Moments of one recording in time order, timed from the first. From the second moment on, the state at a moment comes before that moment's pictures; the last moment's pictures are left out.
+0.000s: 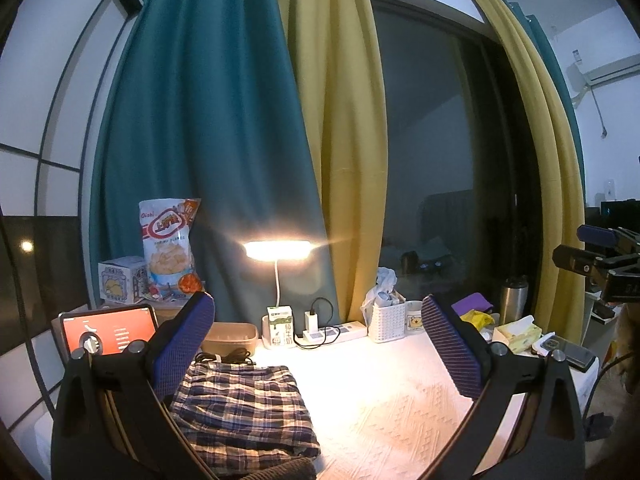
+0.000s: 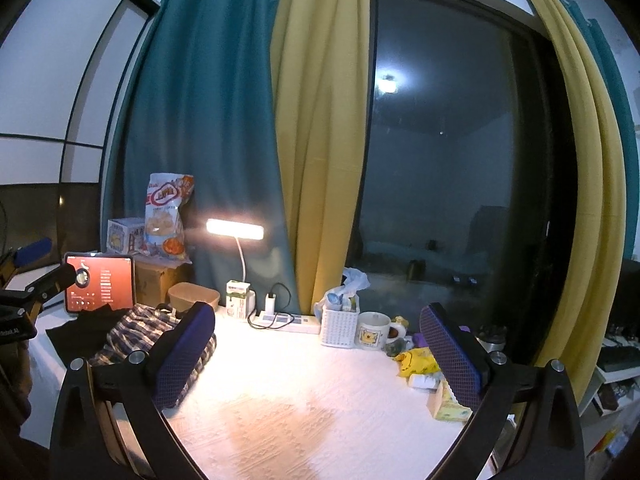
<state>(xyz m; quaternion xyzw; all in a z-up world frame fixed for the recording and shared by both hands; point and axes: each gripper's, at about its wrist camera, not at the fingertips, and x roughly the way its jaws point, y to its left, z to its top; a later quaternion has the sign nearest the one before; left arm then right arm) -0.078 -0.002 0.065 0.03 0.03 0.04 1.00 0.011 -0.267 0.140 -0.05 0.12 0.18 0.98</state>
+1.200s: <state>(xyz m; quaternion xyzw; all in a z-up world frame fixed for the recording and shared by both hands) -0.077 0.000 0.066 0.03 0.03 0.04 1.00 0.008 -0.268 0.135 -0.05 0.13 0.18 0.97</state>
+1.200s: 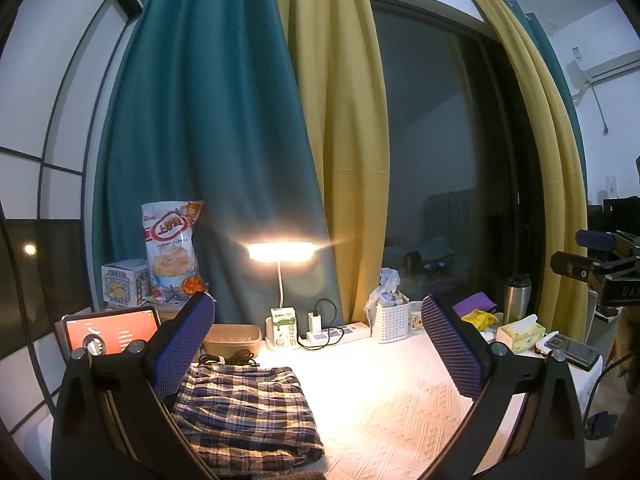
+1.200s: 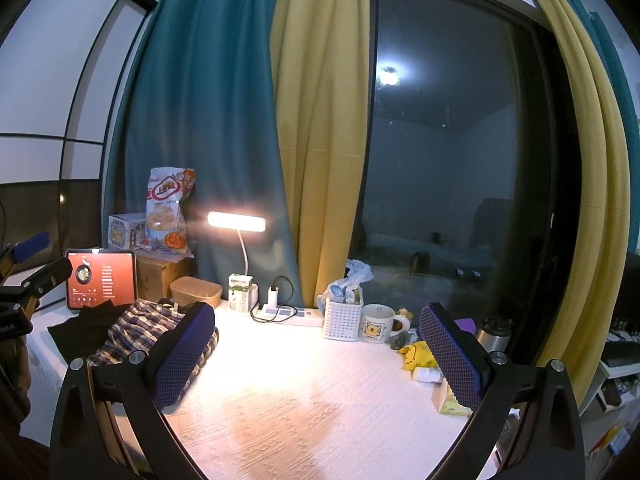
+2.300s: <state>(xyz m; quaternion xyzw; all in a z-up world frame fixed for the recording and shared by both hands) -0.077 -0.004 0.067 0.03 0.03 0.05 1.00 0.009 -0.265 0.134 -0.05 0.14 0.18 0.97</state>
